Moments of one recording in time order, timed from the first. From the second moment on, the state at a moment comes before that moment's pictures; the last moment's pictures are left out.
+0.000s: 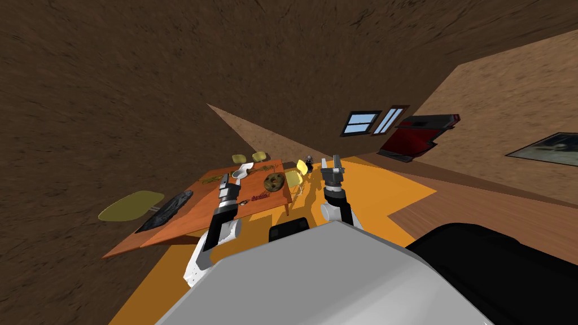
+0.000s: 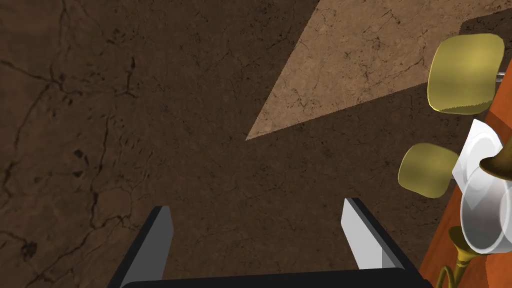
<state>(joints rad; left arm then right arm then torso) 0.33 0.13 0.07 -1.99 0.04 -0.29 0.16 0.51 0.02 0.04 -2.26 0.01 -0.64 -0.08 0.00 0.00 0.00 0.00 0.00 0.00</state>
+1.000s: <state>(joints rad) 0.14 0.15 0.08 -1.76 0.02 -0.04 0.18 0.51 0.02 0.04 -2.26 0.01 -0.64 -0.08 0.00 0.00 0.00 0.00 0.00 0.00</state>
